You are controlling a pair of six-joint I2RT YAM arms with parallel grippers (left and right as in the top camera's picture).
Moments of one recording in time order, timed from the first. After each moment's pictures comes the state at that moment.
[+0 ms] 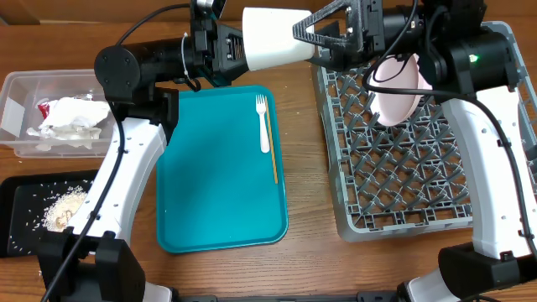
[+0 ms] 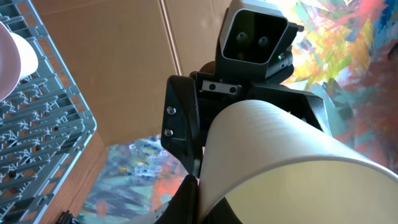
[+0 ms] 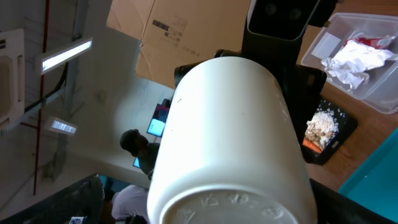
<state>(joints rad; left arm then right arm) -0.14 1.64 1.35 1.00 1.34 -2.02 0.22 1.72 2.05 -0.64 -1.42 0.81</state>
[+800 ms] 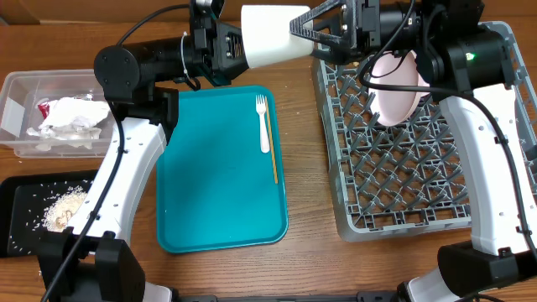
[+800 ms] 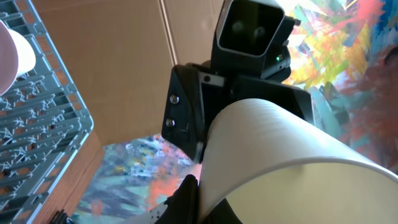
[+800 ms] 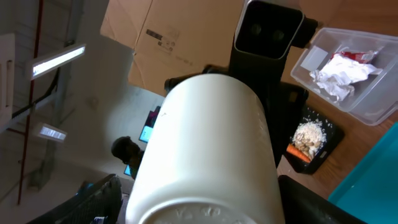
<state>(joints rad) -0.14 1.64 1.35 1.00 1.34 -2.04 0.22 1.73 2.05 -0.58 -1.38 0.82</state>
